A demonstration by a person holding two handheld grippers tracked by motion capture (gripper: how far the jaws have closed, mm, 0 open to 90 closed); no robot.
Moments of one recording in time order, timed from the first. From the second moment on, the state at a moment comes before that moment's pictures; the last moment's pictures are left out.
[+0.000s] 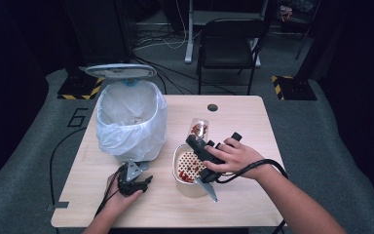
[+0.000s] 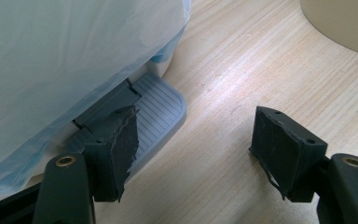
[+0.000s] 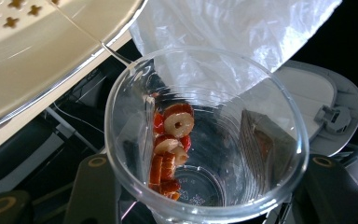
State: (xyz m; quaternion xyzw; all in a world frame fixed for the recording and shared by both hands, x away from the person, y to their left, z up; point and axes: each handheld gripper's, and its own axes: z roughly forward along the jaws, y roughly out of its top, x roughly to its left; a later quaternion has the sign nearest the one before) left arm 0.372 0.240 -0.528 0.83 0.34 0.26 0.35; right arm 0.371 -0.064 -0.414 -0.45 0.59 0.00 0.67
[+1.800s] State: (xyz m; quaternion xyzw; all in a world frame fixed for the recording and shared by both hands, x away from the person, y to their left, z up) left arm 0.372 0.240 -0.528 0.83 0.35 0.26 0.35; right arm 0.378 -0.063 -0.366 -0.34 0.74 0.15 0.57
